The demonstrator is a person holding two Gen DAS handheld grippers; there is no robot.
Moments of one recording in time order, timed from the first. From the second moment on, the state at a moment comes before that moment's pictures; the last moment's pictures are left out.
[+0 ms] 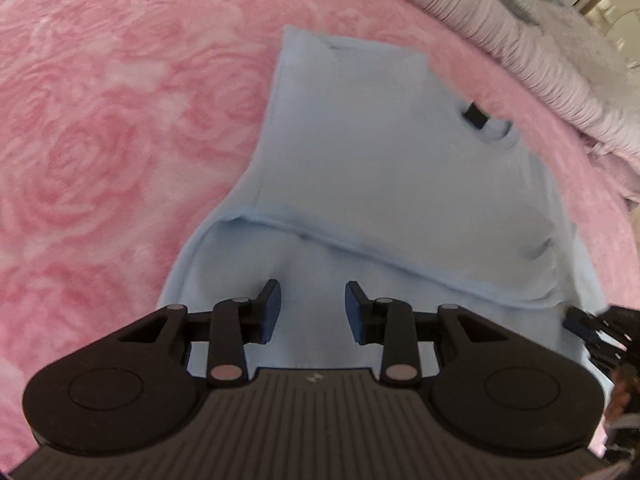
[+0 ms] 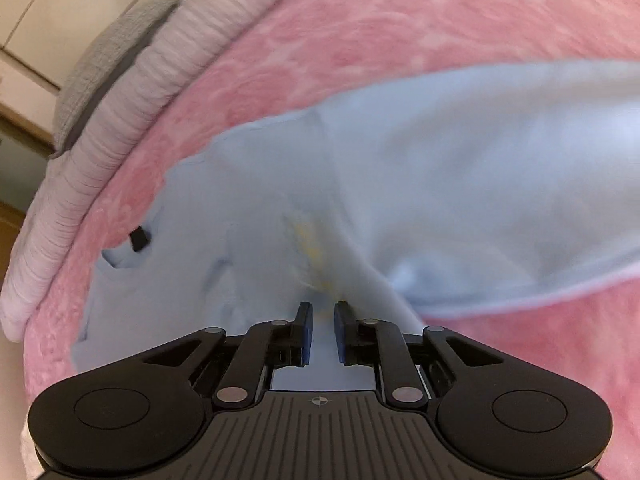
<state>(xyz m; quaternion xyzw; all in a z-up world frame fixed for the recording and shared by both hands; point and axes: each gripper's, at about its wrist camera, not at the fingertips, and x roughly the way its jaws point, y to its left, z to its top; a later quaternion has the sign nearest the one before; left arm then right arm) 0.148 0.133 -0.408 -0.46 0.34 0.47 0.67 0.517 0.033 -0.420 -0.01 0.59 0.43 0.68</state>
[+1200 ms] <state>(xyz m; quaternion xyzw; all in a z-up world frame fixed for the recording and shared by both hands) 0.197 0.053 -0.362 -0.46 0.37 0.43 0.68 0.682 -0.135 -0.362 0.20 0.46 0.23 0.83</state>
